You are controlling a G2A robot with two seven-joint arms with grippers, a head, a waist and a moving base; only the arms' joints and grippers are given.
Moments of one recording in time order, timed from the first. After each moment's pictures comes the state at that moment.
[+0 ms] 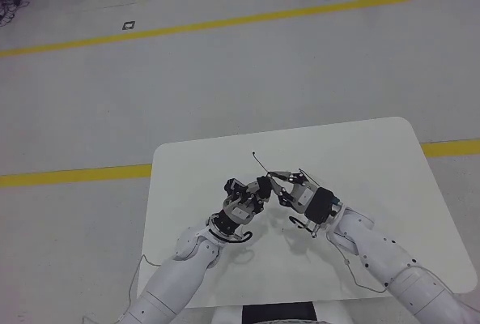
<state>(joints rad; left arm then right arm) 1.44 -1.18 -0.97 -1.54 -1.18 -0.27 -0.84 -1.33 -1.17 0.90 -1.45 -1.48 -0.32 -0.79</state>
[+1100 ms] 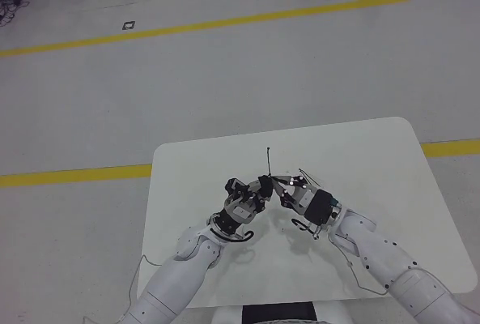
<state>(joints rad) 1.45 -1.19 -0.97 -1.56 -1.16 -0.26 -0.81 -1.35 -1.17 0.93 -1.43 -1.52 -0.34 -0.78</state>
